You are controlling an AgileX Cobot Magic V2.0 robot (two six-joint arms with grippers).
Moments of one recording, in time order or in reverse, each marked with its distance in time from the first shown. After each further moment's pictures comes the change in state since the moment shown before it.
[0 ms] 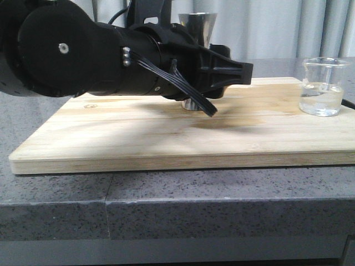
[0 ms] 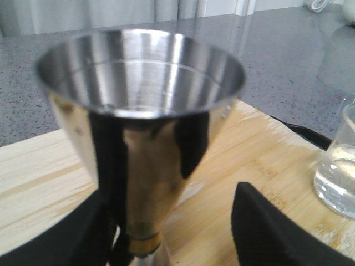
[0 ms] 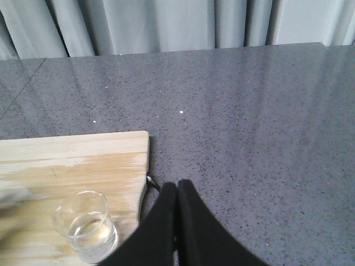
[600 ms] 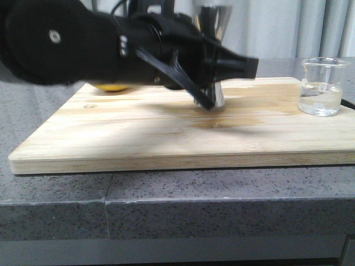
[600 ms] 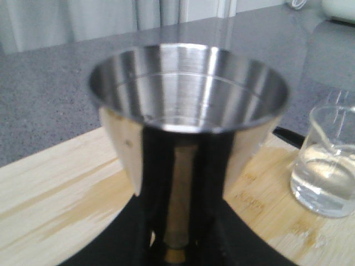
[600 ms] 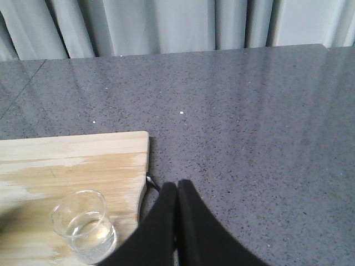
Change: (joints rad) left arm 0.000 -0.045 0.000 0.060 0.020 0.016; right arm 0.000 0.000 0.044 0.000 -0.056 -0.001
